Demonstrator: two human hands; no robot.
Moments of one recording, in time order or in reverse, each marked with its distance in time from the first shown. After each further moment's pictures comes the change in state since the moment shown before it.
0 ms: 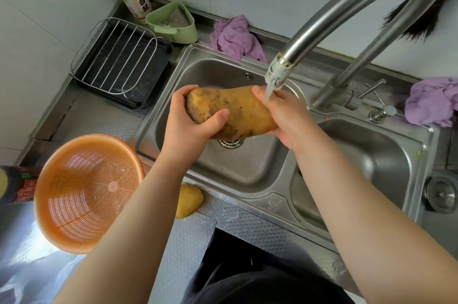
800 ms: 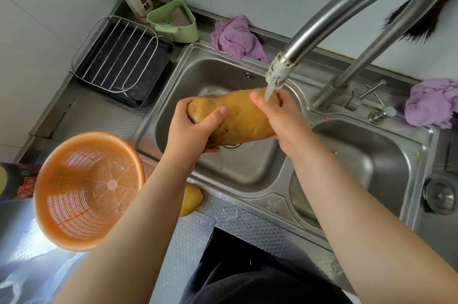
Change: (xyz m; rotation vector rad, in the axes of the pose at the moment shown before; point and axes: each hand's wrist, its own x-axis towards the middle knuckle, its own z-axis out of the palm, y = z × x) left_hand -0.006 0.006 0.009 -0.095 0.041 -0.289; right_hand -0.004 0.014 0.003 -0.078 0.090 -0.108
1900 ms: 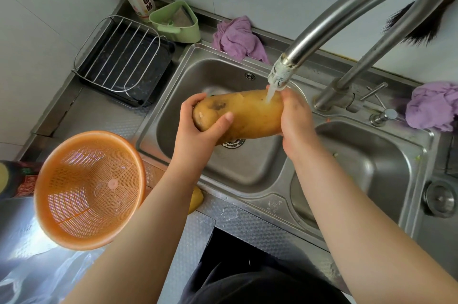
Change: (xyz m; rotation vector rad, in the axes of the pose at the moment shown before) left_hand -0.010 -0.012 0.005 -0.068 -0.020 0.170; right_hand -0.004 -0.005 0.000 0.097 0.185 -0.009
